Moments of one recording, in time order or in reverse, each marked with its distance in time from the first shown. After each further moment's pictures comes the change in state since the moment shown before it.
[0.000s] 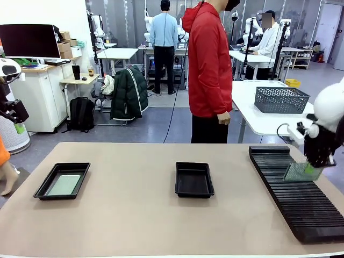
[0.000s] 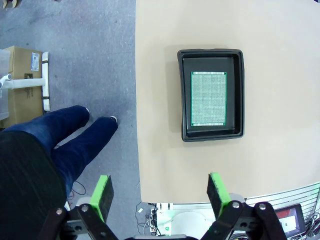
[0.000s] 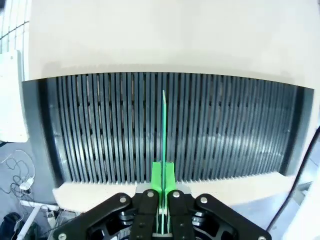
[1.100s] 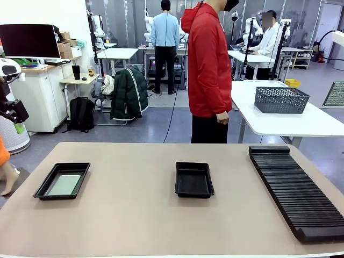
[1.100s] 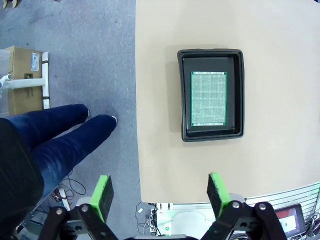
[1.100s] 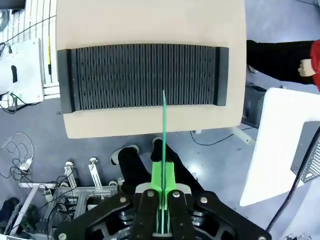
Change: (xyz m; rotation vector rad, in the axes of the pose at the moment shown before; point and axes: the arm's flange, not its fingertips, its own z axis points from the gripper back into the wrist) left arm 0.000 0.000 0.000 0.000 0.000 0.000; right arm -0.034 -0.041 0.250 -0.083 0.049 -0.014
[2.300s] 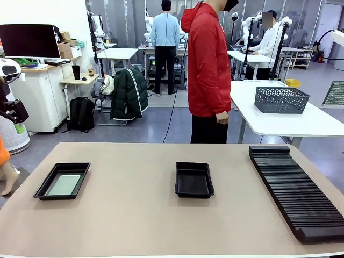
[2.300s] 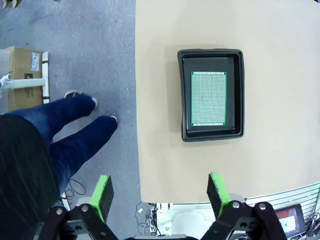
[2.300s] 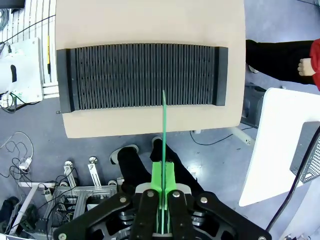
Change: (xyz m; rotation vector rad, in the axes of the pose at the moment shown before) left arm 0.000 0.000 0.000 0.000 0.000 0.000; right arm 0.002 -0.001 0.000 0.000 0.002 0.003
